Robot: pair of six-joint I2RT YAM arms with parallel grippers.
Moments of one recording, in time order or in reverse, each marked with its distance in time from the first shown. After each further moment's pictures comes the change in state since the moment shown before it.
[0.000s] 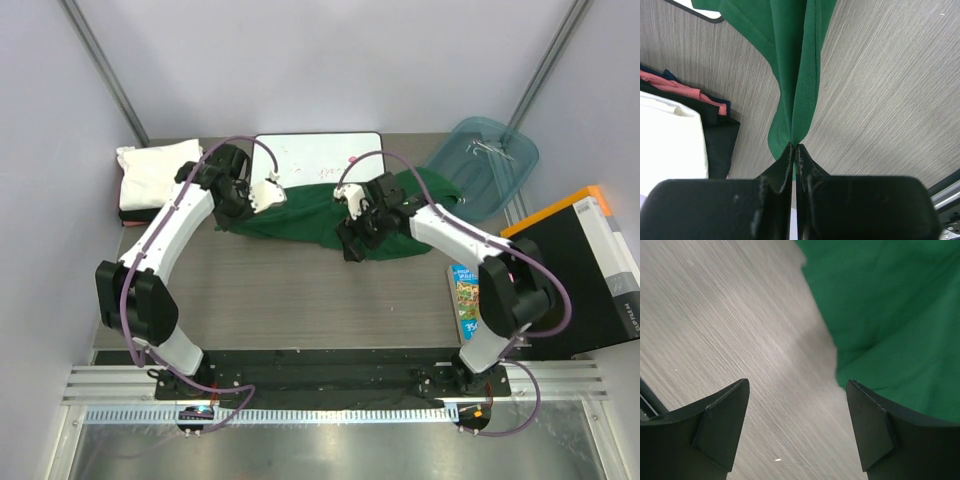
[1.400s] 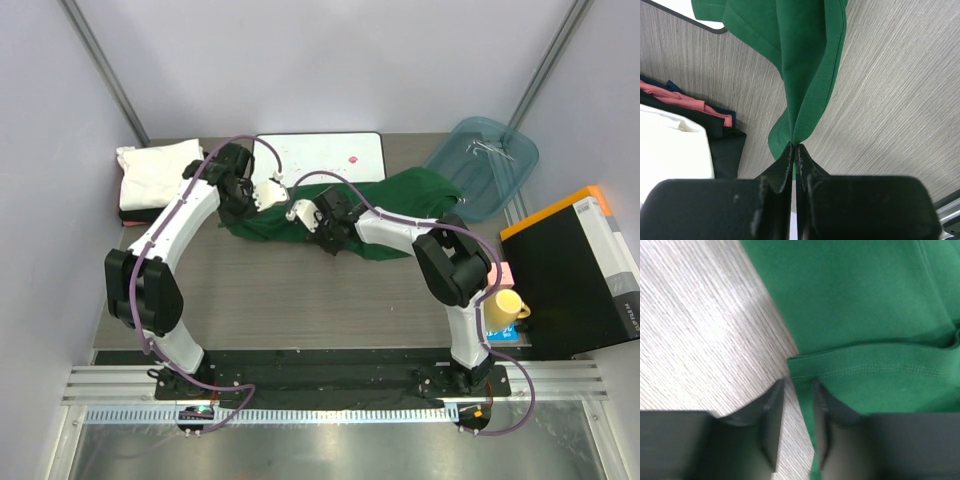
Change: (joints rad) left arm 0.004 0.071 0.012 0.048 -0.005 0.026; right arm 0.191 0.418 0.179 0.180 0.284 -0.163
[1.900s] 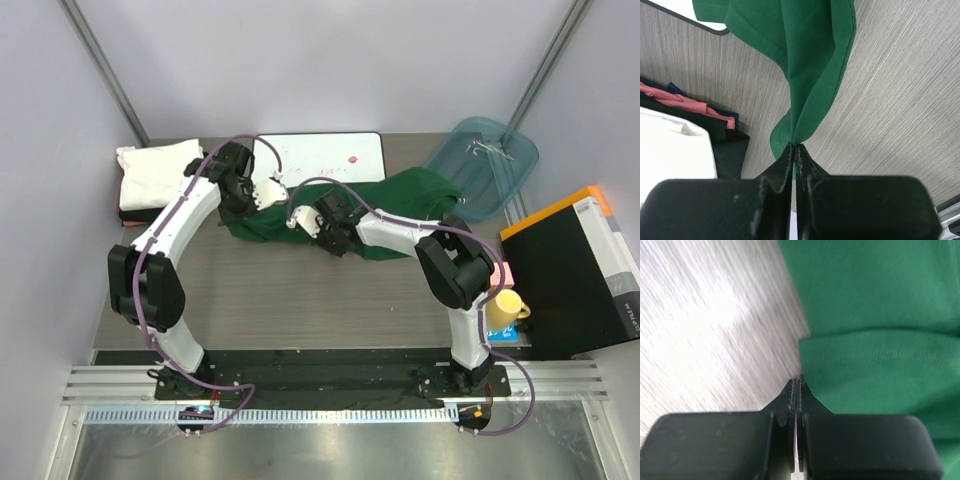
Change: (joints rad) left arm 0.010 0.027 0.014 0.005 -0.002 0.018; right arm 0.014 -0.020 -0.019 -0.037 0.006 -0.069
